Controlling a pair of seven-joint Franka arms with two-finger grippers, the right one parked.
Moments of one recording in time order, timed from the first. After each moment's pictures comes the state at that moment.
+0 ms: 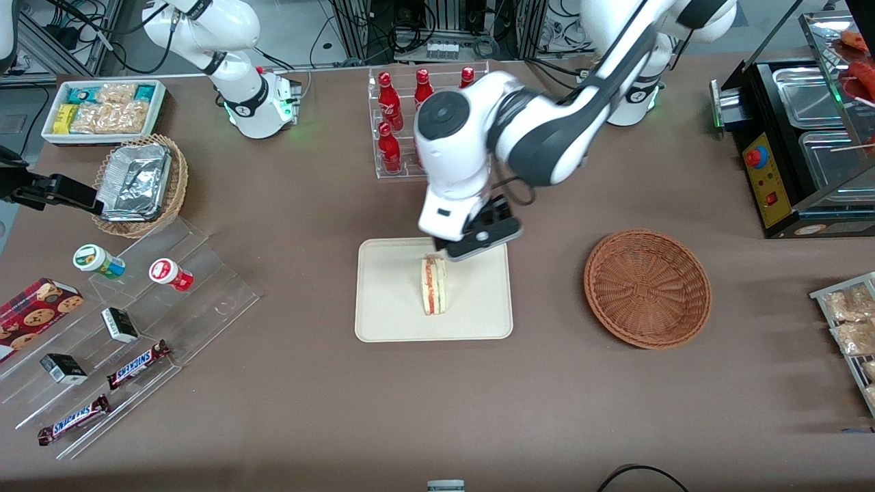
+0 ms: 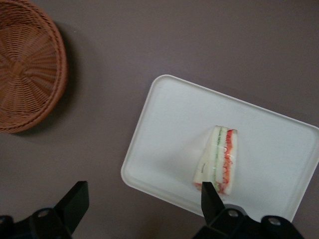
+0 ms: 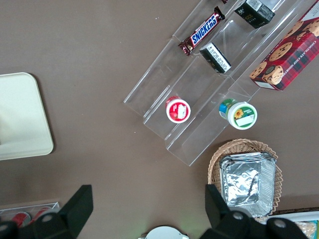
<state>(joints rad) -0.47 0.49 -0.36 -1.30 0.31 1.67 -1.22</state>
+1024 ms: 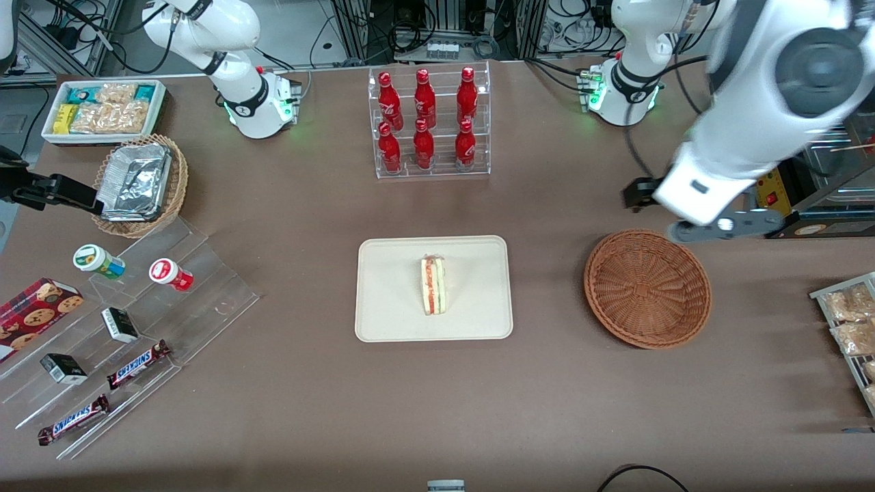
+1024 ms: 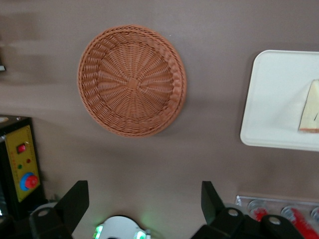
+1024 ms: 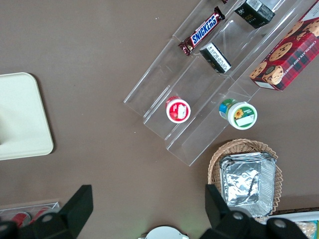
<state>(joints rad) -0.04 0.18 -0.27 -1.38 0.08 1.37 -0.35</state>
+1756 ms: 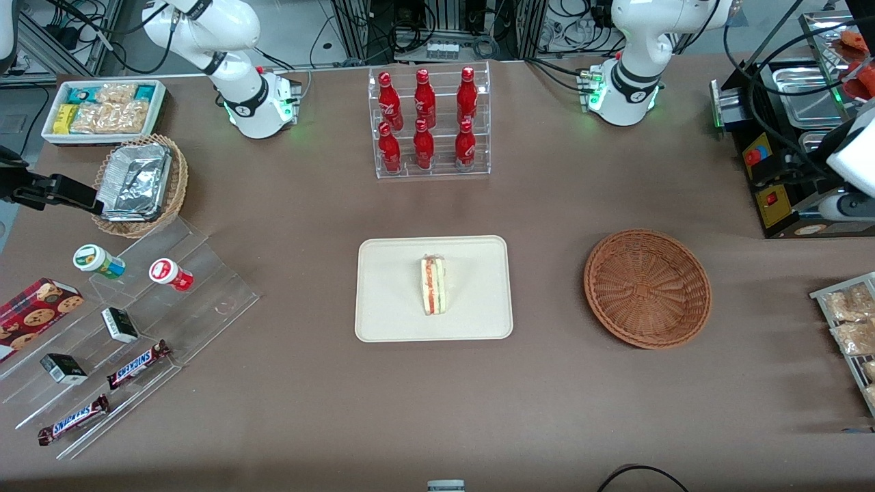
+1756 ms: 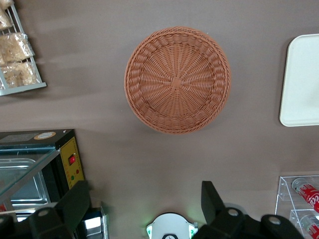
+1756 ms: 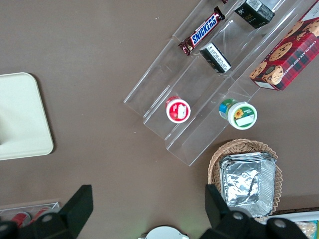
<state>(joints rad) -0.03 0.08 0.01 -1.41 0.05 1.34 0.03</state>
